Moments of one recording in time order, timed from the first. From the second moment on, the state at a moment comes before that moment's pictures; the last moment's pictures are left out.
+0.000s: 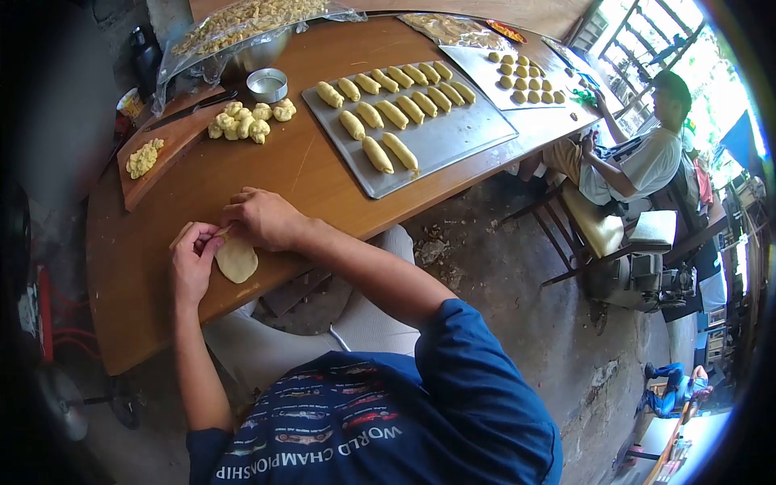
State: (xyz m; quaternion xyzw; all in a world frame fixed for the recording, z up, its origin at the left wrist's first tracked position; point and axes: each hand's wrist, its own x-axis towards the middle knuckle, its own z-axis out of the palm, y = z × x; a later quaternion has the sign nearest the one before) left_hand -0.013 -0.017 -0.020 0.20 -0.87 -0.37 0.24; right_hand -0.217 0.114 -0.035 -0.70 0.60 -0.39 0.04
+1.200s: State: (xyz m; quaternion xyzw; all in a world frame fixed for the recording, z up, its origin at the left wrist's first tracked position) left_hand -0.014 -0.026 -0.030 0.17 -0.87 -0.38 0.26; right_hand -0.216 0.116 -0.009 -0.61 0.66 -0.40 0.21
